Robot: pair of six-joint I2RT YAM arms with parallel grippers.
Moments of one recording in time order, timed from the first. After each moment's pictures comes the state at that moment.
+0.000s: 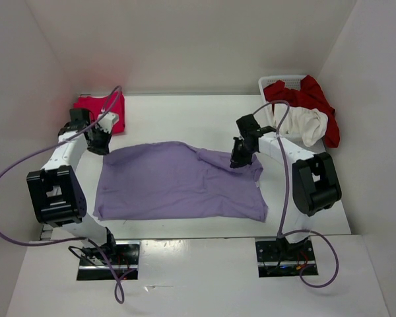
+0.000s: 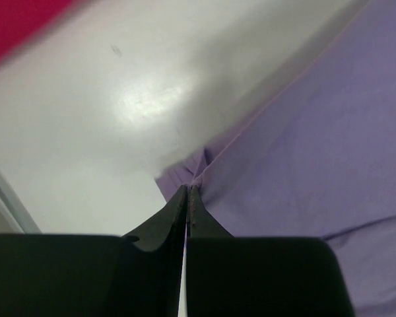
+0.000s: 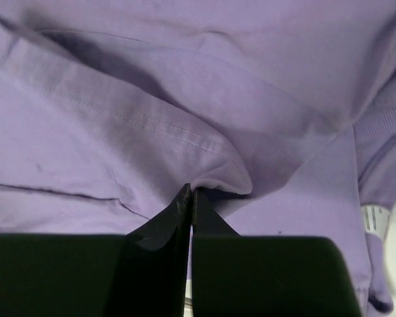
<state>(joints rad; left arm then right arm) 0.24 1.63 1.23 -0.61 0.27 0.50 0.35 1.72 1.19 -0.65 -0.14 0.59</state>
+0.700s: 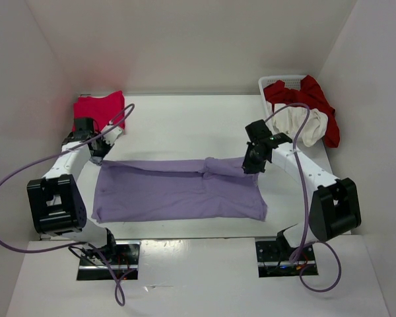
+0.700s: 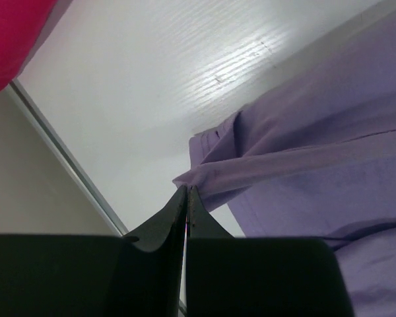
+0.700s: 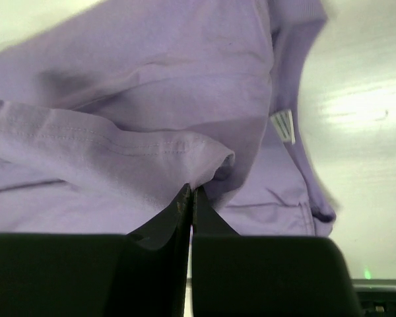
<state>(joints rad) 0.22 1.52 1.05 -0.54 0.06 0.78 0.36 1.45 1.08 -0.81 0.06 0.67</state>
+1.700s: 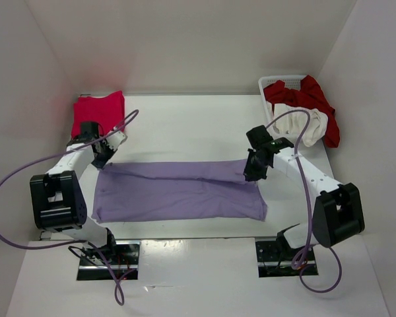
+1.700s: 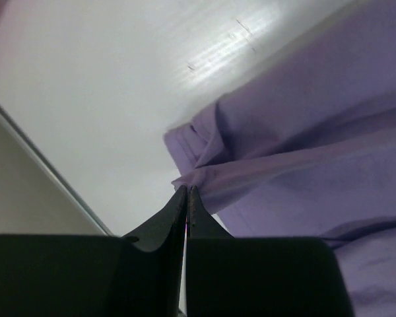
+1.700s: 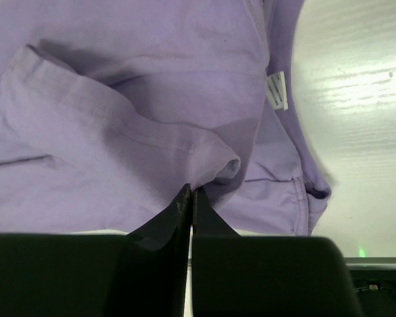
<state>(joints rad) 0.19 1.55 1.02 -0.52 0.03 0.79 0.36 1.40 1.02 -0.85 0.03 0.68</state>
